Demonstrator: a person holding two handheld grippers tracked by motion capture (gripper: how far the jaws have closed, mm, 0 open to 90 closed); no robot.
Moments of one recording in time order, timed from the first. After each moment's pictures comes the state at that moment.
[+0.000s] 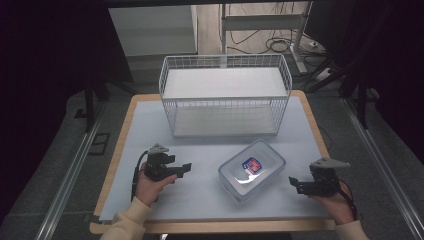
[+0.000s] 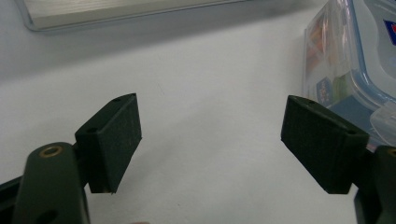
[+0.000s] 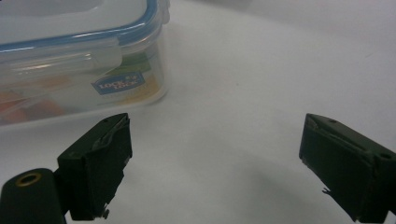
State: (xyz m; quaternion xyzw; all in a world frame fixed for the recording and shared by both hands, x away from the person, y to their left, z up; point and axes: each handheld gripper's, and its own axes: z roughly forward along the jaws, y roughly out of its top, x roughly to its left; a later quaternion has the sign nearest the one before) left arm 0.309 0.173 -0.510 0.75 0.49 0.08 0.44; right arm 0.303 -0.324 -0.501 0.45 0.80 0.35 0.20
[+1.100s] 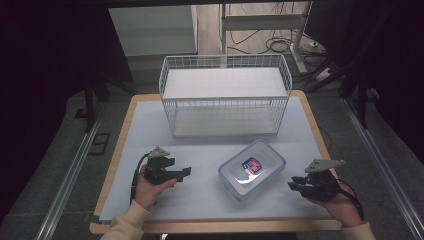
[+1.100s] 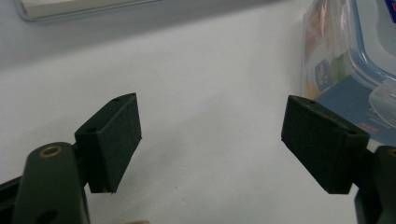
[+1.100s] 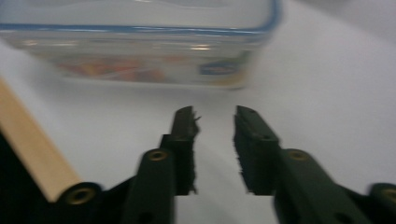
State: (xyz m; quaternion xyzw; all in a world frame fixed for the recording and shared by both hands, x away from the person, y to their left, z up) left arm 0.301 0.173 -0.512 0.76 0.49 0.09 0.43; right arm 0.285 -0.307 -0.471 0.35 0.87 0.33 0.11
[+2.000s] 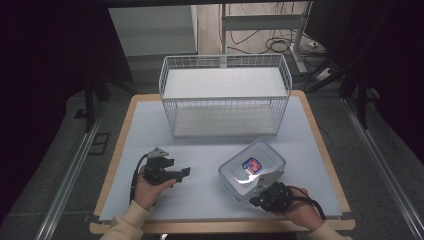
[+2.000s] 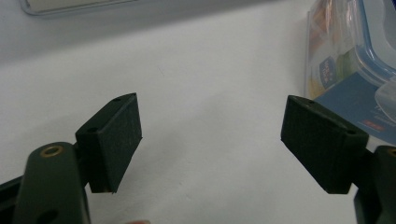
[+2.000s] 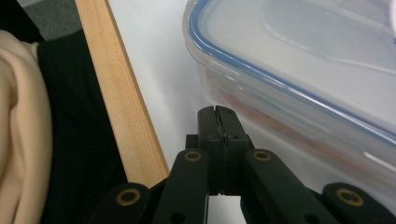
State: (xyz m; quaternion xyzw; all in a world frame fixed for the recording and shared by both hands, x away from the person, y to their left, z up) left arm 0.301 0.174 -0.514 0.76 0.49 0.08 0.43; right arm 0.265 -0.193 -0.488 0.16 0.95 0.27 0.04
